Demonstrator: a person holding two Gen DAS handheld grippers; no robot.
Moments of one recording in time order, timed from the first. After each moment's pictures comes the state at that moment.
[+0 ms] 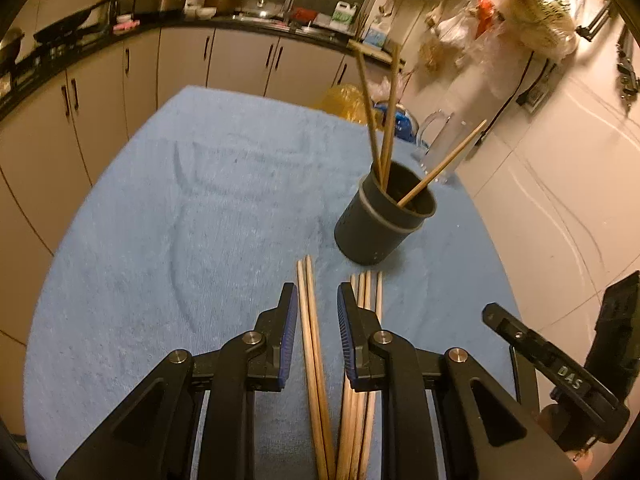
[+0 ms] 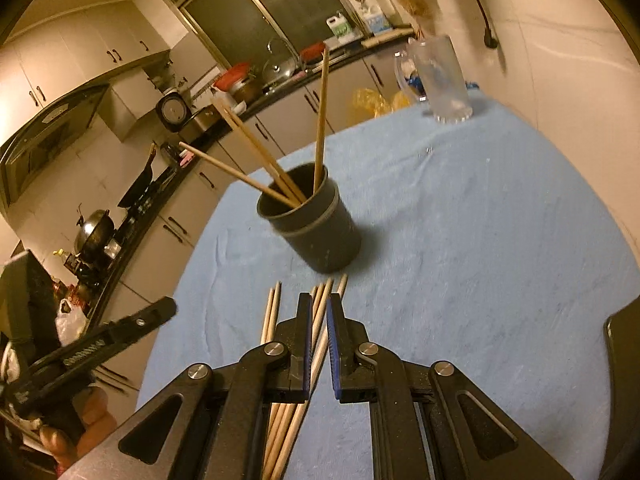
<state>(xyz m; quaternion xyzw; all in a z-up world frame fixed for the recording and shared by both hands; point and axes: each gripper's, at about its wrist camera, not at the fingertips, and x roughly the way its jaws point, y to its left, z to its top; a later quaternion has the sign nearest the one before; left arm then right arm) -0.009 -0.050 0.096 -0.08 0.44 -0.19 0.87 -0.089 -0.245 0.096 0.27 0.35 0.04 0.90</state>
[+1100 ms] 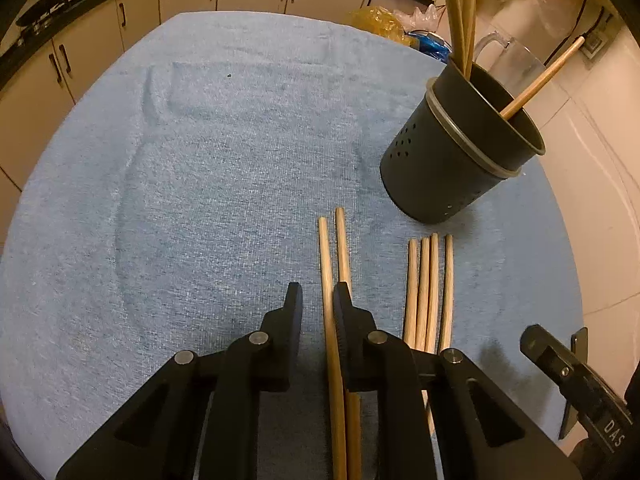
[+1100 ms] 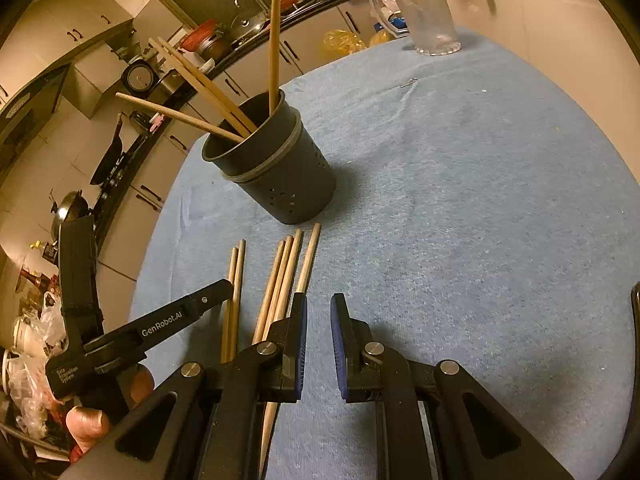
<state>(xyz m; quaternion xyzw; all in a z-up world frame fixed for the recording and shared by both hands) 0.054 -0.094 0.009 -0.03 0.54 -0.14 0.83 -0.052 -0.238 0.049 0.28 0.44 0.02 0.85</state>
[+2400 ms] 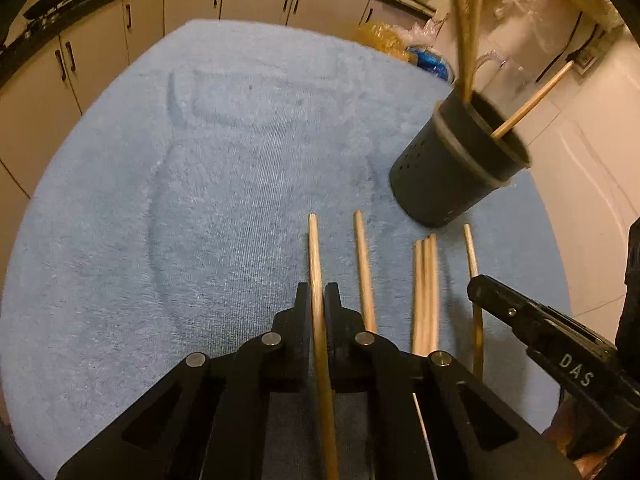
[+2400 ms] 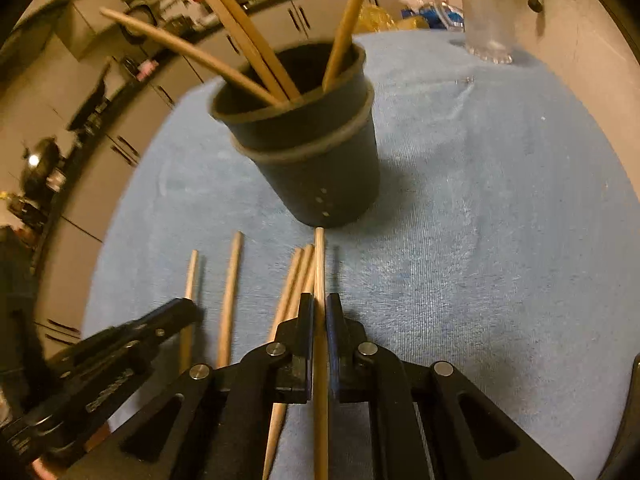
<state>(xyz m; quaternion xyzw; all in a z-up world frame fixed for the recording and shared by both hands) 0.049 -0.068 0.023 -0.05 0.51 -0.15 0.84 -0.001 -0.198 0.046 0.20 0.48 0.03 0.85</state>
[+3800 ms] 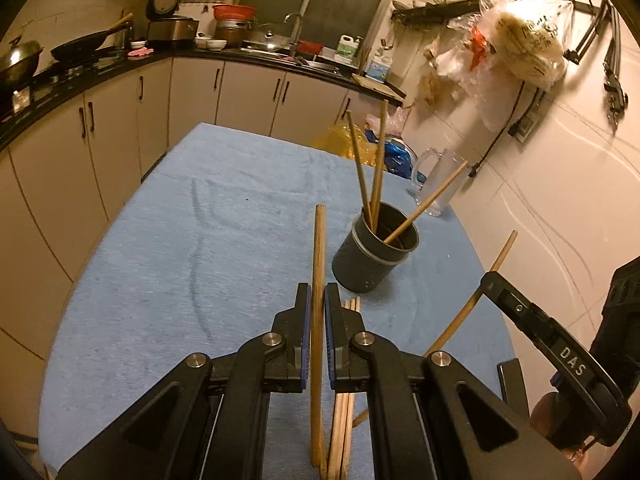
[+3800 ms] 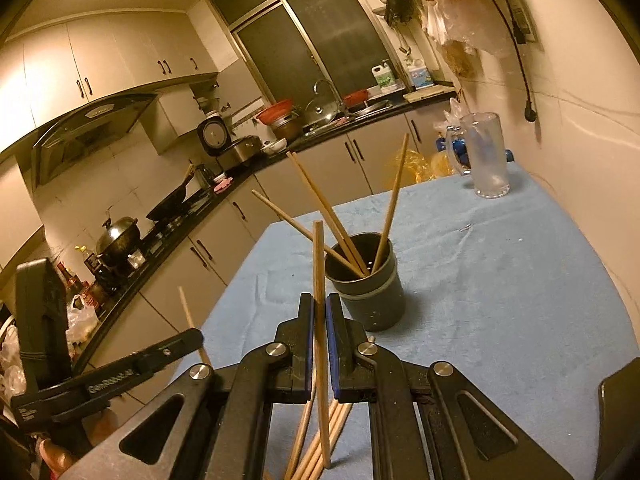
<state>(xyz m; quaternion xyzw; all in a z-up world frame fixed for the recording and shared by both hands) -0.030 -0.040 0.134 -0.09 0.38 -0.16 0.91 -0.093 -0.218 0.150 0.22 0.26 0.08 0.94</state>
